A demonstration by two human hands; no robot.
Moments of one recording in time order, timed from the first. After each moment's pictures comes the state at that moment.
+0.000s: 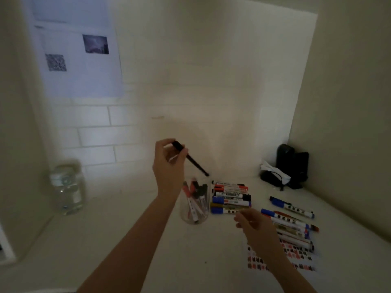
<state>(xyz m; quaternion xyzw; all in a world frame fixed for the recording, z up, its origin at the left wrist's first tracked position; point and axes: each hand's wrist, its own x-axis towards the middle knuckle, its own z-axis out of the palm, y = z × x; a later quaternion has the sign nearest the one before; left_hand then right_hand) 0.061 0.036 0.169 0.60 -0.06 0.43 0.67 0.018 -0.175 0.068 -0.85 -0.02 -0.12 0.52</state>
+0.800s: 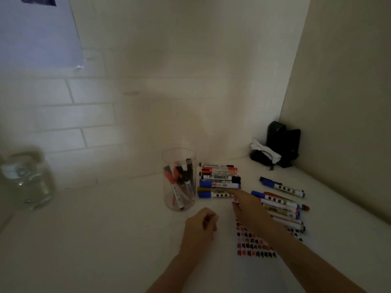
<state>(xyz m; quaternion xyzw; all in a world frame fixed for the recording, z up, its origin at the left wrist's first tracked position) 0.050 -0.044 -0.012 0.84 -0.10 0.12 0.52 0.087 -0.206 0.036 -0.97 -0.10 -0.08 0.22</state>
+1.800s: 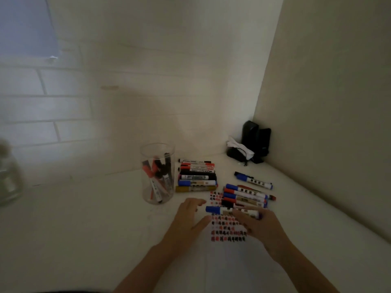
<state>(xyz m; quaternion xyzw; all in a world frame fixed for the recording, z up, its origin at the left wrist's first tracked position) 0.032 -0.055 0.000 0.88 -0.21 0.10 0.42 -0.011 -0.261 0.052 -0.80 0.09 -0.05 0.58</state>
